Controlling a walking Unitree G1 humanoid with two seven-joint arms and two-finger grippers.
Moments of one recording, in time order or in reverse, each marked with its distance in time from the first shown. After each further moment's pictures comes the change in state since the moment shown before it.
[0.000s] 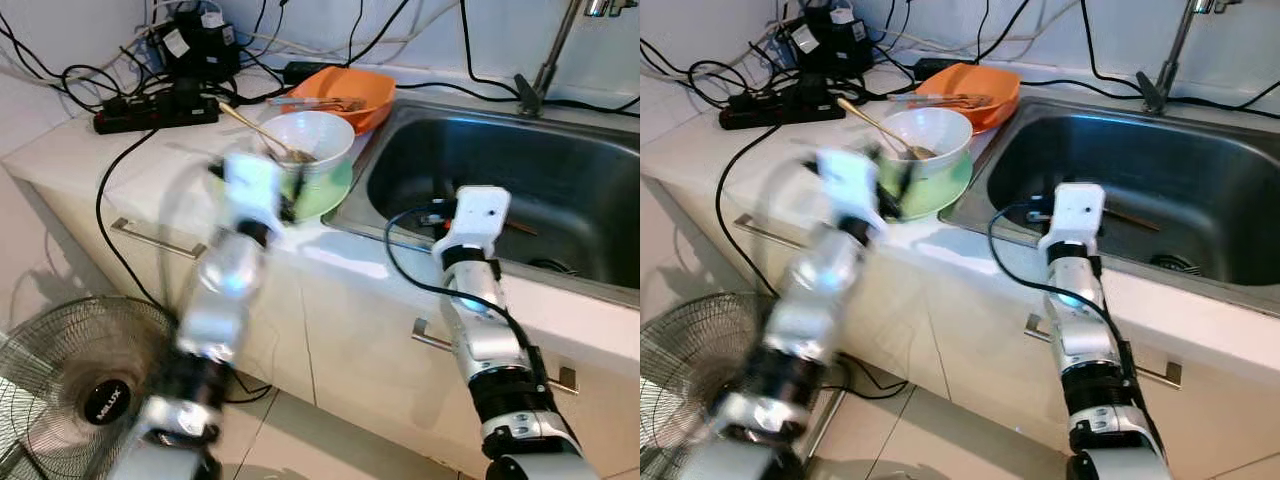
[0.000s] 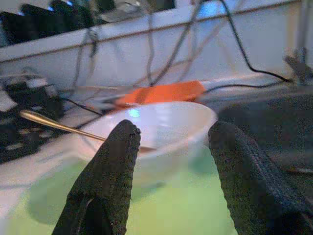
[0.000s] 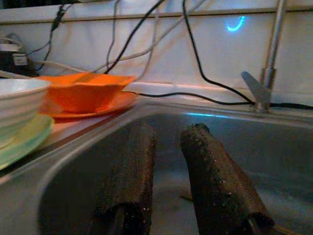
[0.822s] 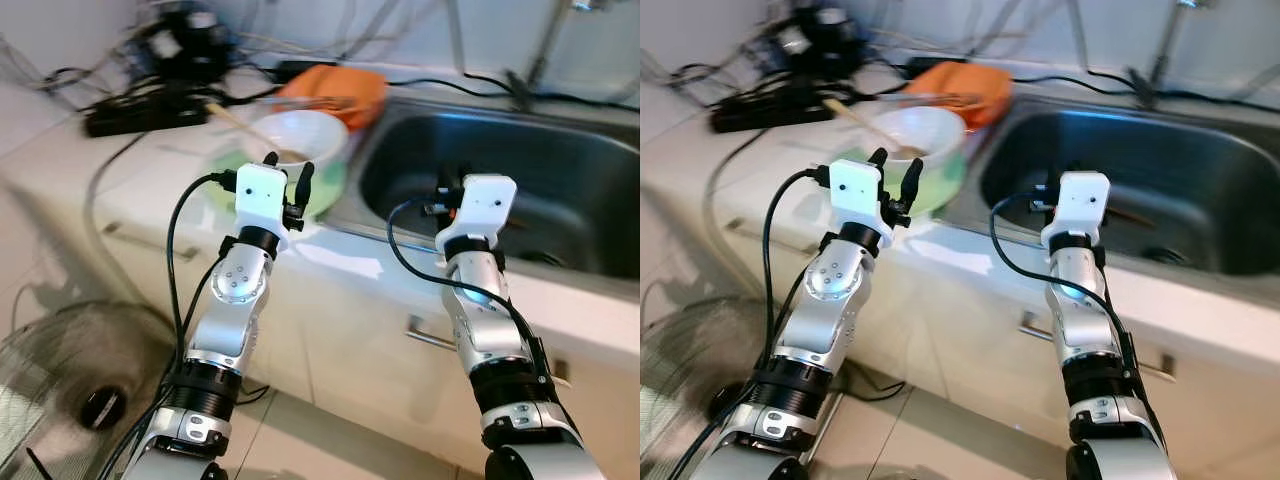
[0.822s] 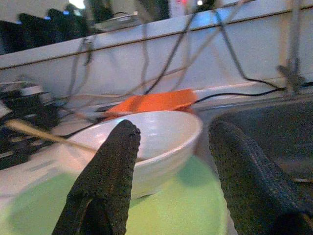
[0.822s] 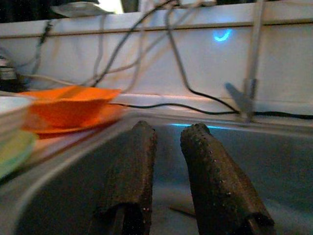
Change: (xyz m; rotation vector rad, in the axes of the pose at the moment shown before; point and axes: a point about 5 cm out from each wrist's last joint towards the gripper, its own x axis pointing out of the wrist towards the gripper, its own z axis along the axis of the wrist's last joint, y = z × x) left arm -0.002 0.003 0.003 -0.005 -0.042 0.056; right arm 0.007 0.001 0.010 0.016 -0.044 0.003
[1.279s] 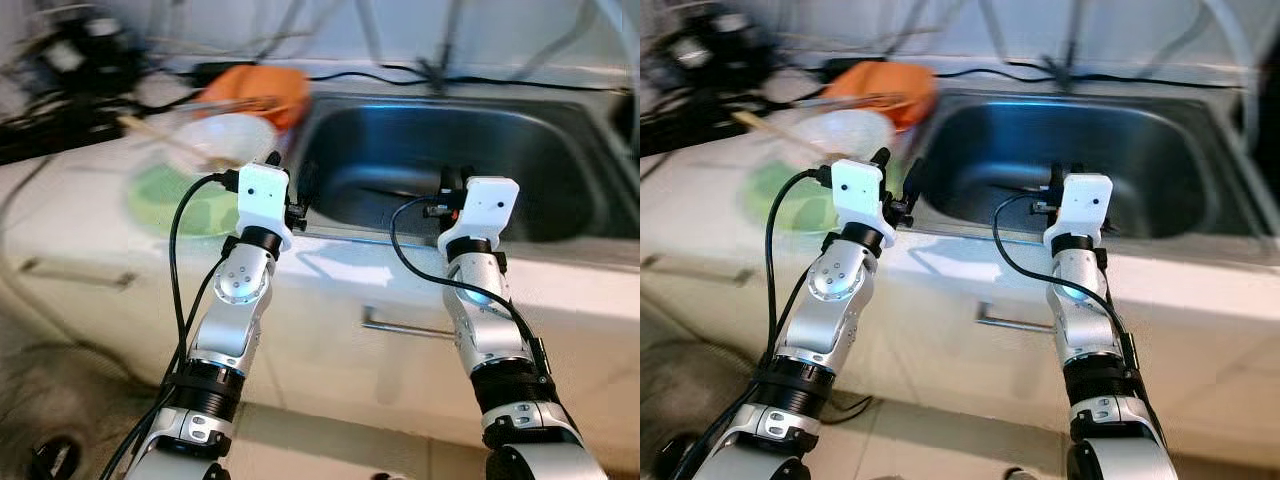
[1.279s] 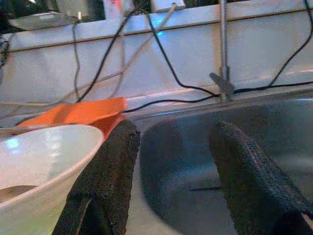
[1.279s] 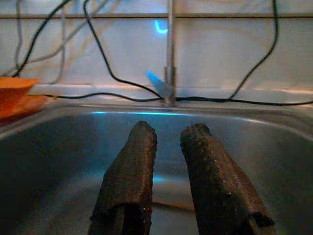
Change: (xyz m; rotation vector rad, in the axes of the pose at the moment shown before) left arm 0.000 -0.002 0.001 -0.014 -0.004 -0.002; right arm -0.001 -0.001 -0.005 -0.004 0.016 -0.003
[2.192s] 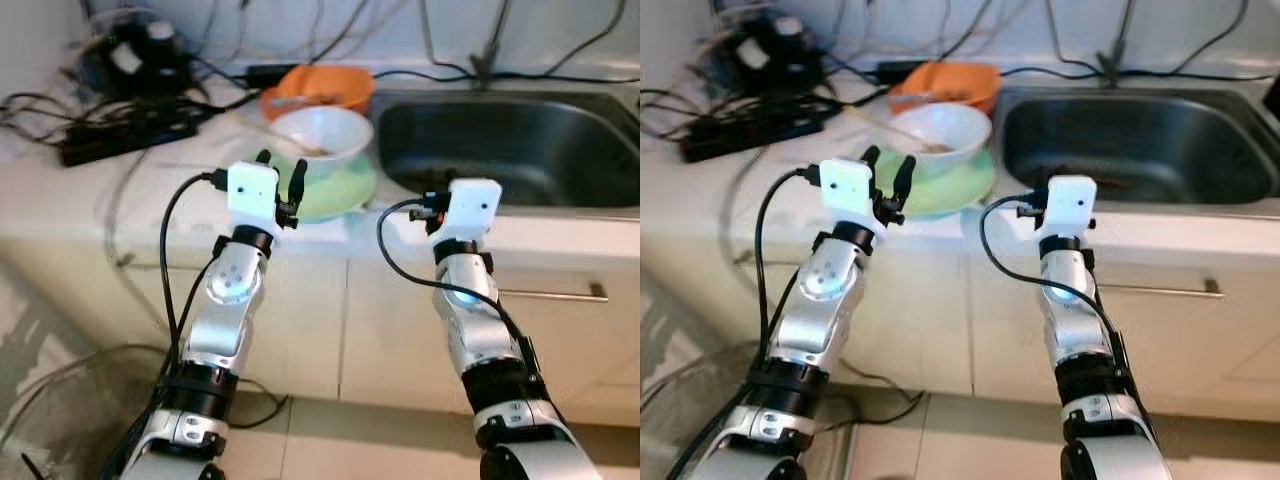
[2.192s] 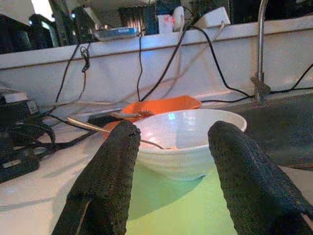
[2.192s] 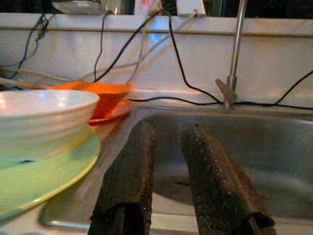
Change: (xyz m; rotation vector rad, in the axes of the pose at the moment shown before) left arm -0.002 0.005 0.002 0.003 -0.006 0.014; right arm 0.000 0.011 -0.002 0.013 0.010 0.033
